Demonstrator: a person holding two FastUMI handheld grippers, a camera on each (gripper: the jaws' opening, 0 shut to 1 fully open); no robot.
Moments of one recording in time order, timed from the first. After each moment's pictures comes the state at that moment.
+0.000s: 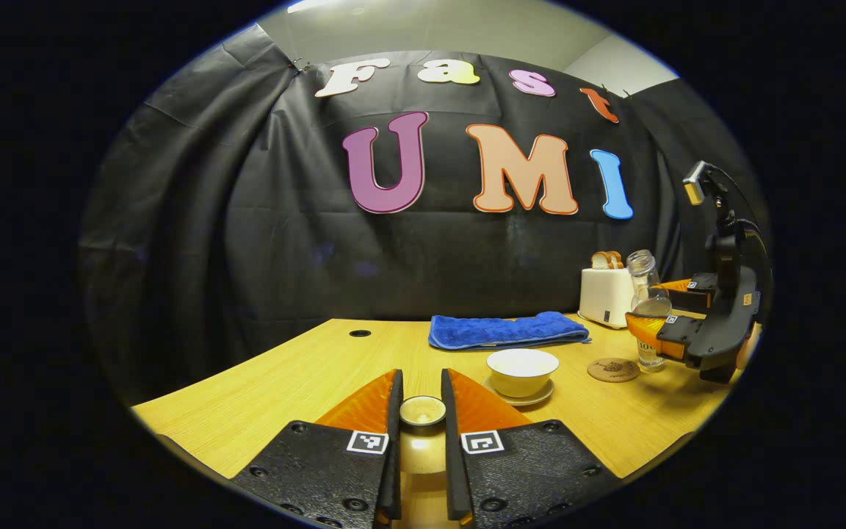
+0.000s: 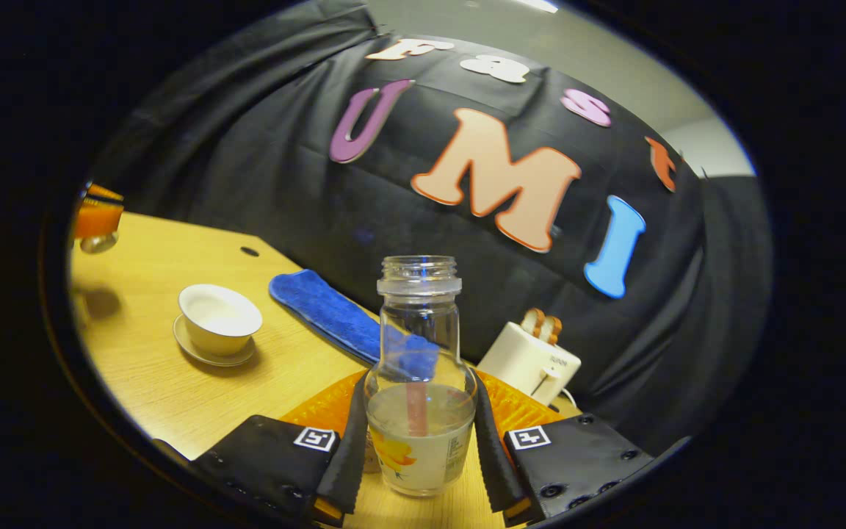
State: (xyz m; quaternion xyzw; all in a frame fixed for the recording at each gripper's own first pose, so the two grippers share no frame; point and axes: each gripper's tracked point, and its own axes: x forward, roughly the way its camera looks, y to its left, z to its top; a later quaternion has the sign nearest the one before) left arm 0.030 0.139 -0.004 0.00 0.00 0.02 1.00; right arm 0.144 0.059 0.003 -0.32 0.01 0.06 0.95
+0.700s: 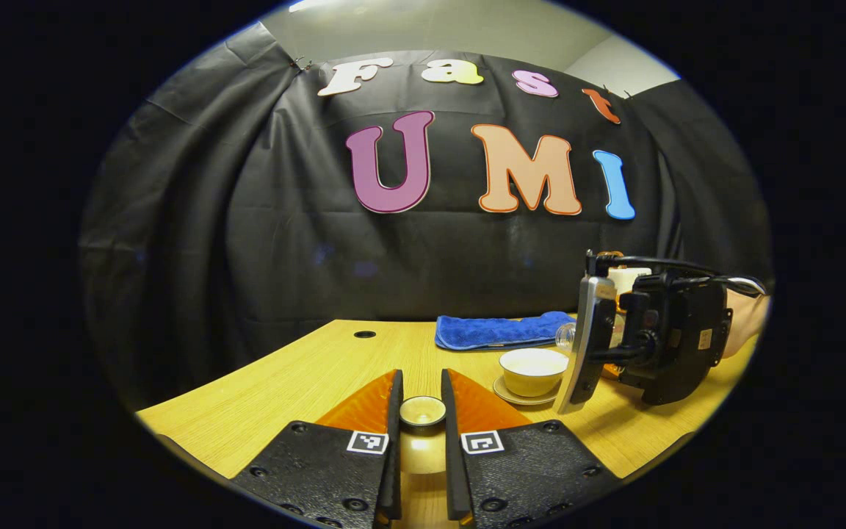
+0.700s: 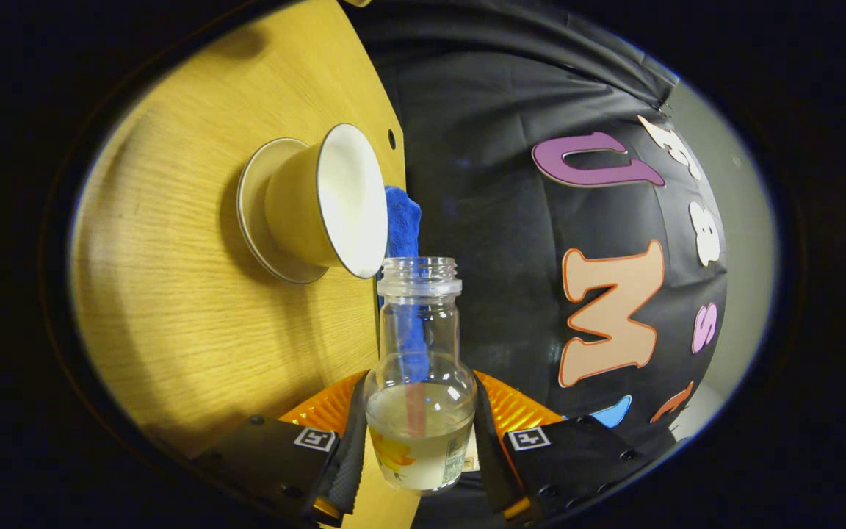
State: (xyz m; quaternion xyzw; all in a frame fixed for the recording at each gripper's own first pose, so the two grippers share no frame) left arm 0.033 0.150 -0.003 0.00 0.00 0.01 1.00; right arm 0.167 0.119 -0.039 -0.70 0.00 0.09 0.71
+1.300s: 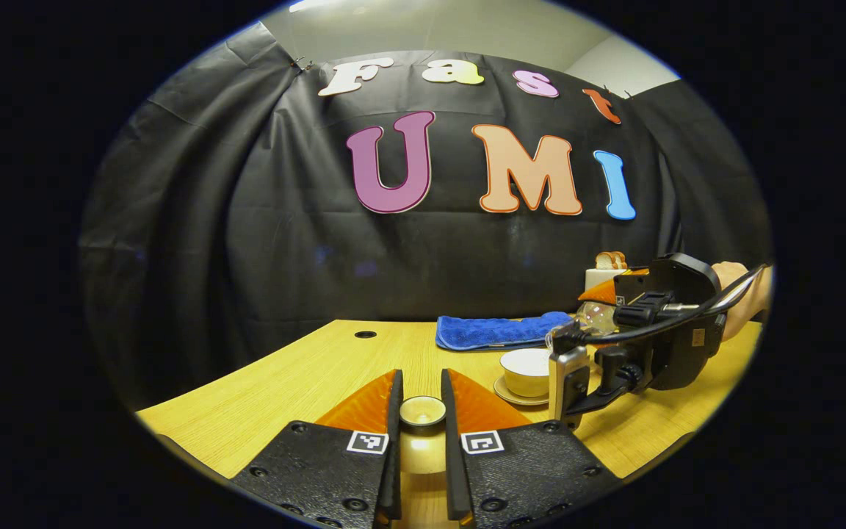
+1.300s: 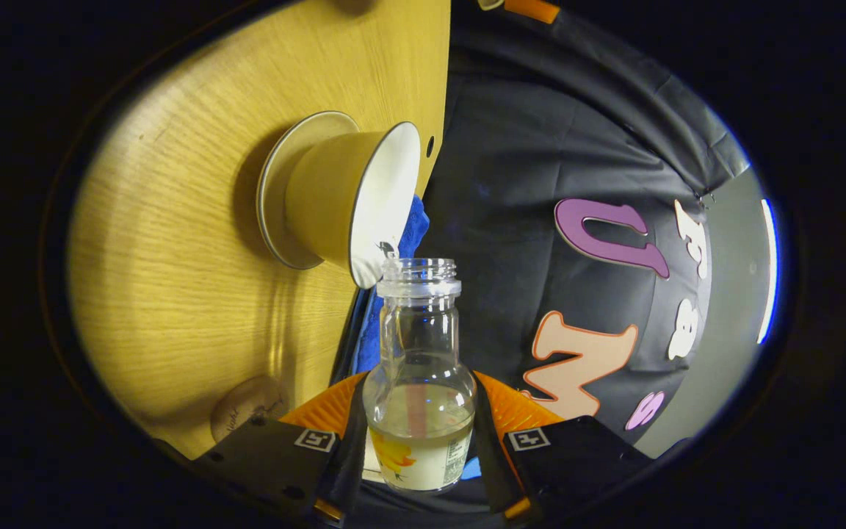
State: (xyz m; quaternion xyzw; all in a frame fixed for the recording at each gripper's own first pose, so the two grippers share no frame) left arm 0.034 0.150 -0.003 0.00 -0.01 0.01 1.00; right arm 0.179 0.146 -0.018 -0.81 -0.07 0.09 0.58
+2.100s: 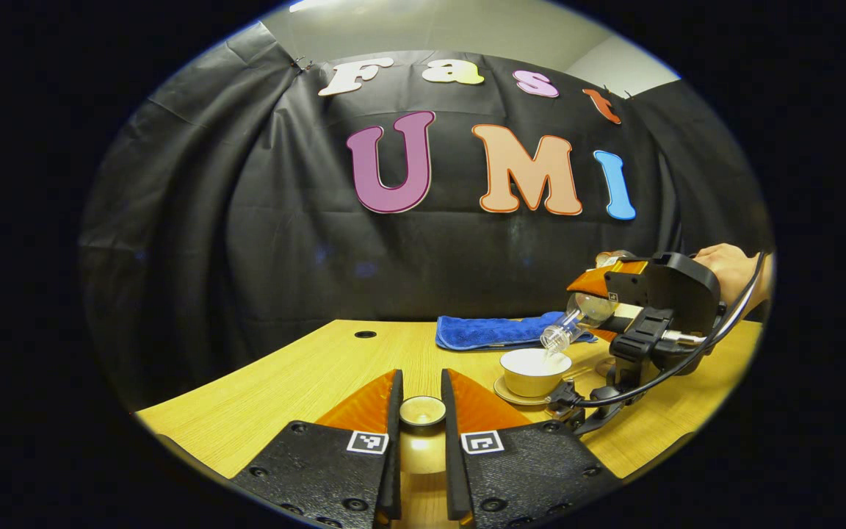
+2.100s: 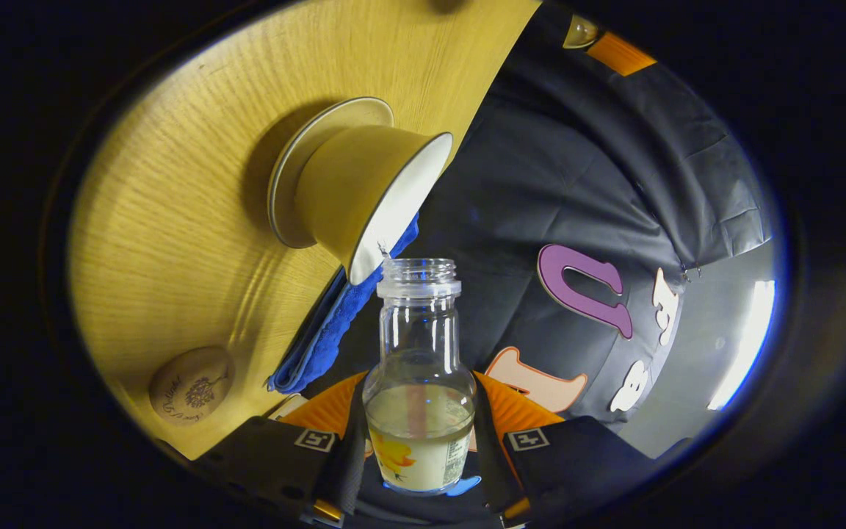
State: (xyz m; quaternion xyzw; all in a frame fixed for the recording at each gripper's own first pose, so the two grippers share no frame) left arm 0.033 0.150 -0.003 0.00 -0.01 0.01 1.00; right arm 0.176 0.161 -0.008 -0.86 -0.13 0.07 0.48
